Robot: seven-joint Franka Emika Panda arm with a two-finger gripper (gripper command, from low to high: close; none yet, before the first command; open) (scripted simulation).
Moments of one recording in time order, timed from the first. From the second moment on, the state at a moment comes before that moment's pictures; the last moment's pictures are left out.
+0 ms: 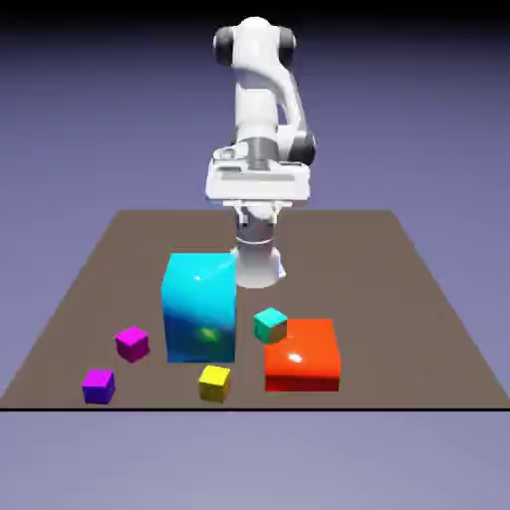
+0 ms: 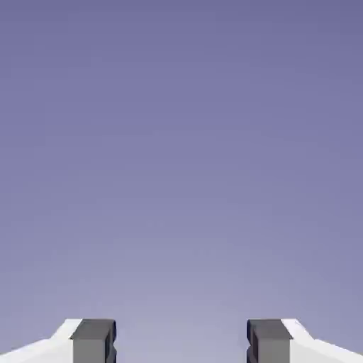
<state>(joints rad) 0.00 -0.53 -0.02 -2.78 0.01 3.00 0.74</state>
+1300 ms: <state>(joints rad) -0.29 0.52 -0.40 -2.04 0.23 2.03 0.65</state>
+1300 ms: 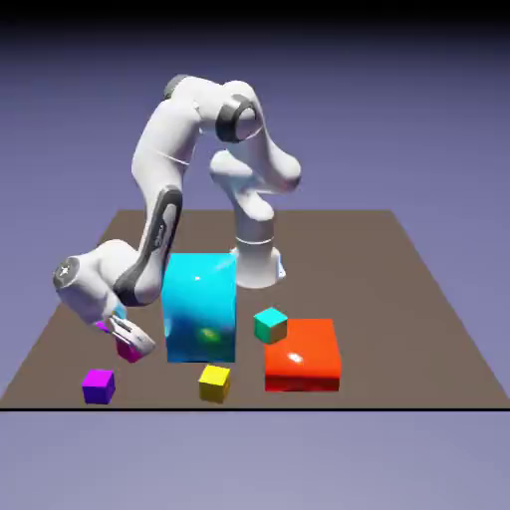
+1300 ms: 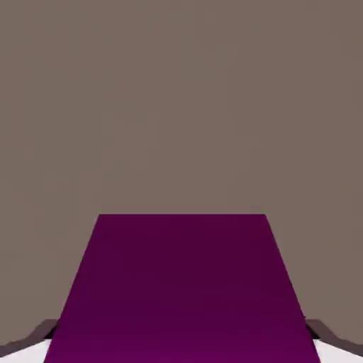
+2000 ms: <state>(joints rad) -0.10 0.50 -0.17 -2.05 0.46 2.11 1.19</state>
